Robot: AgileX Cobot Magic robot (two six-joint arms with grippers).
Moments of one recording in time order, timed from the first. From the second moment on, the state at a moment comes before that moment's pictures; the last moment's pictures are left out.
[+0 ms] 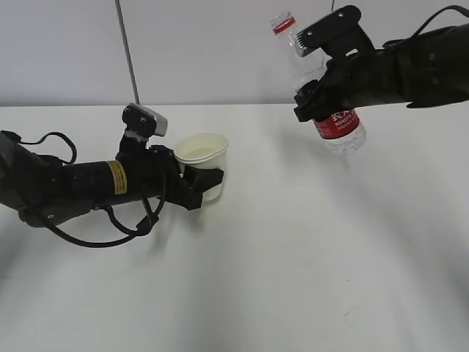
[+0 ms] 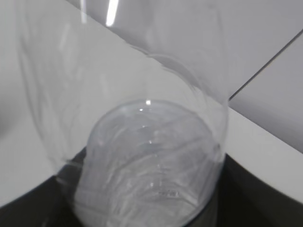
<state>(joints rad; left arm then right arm) -0.31 2.14 -0.99 0.83 -0.87 -0.56 0.25 1.88 -1.27 -1.64 0.05 1.24</state>
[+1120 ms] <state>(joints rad) -0.18 2.15 -0.99 0.69 -0.85 -0.40 0.14 1.88 -1.27 -1.65 -0.16 1.32</state>
